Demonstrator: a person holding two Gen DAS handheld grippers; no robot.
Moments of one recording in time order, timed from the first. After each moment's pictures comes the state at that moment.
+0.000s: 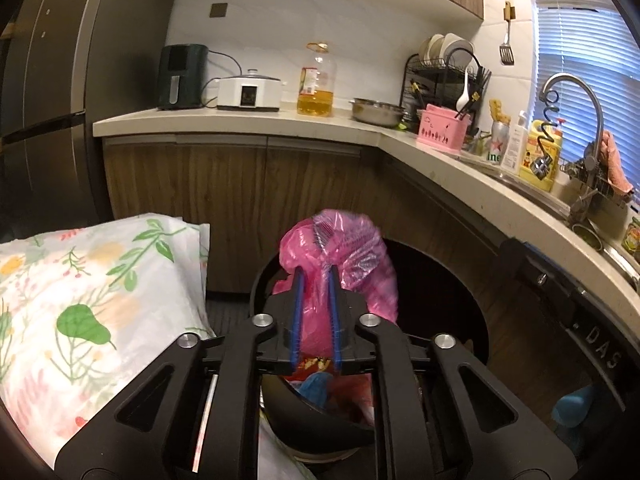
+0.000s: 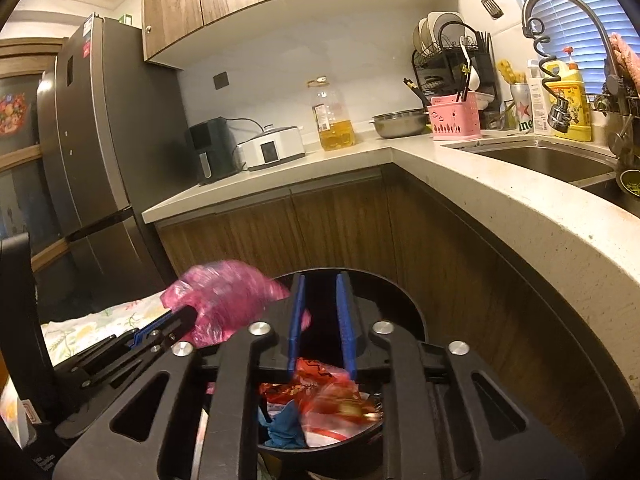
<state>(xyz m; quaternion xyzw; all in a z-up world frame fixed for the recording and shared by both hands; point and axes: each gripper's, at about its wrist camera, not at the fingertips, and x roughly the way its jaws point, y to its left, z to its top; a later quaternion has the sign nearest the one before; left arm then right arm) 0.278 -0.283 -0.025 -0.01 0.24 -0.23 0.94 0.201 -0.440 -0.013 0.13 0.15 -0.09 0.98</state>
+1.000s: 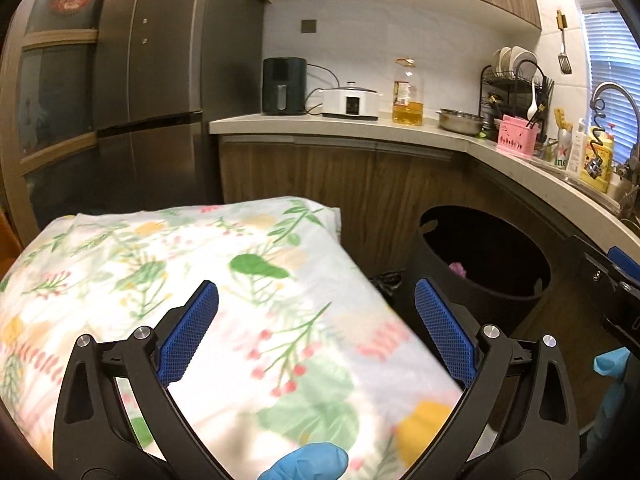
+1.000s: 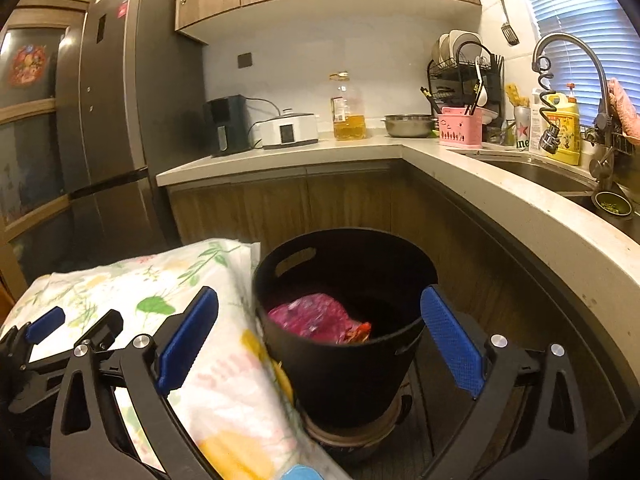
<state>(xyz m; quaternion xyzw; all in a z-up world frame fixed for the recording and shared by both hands) 0.174 -0.138 -0.017 0.00 0.22 -0.08 0.97 0.126 -0.344 -0.011 0.07 0.18 -0.09 0.98</state>
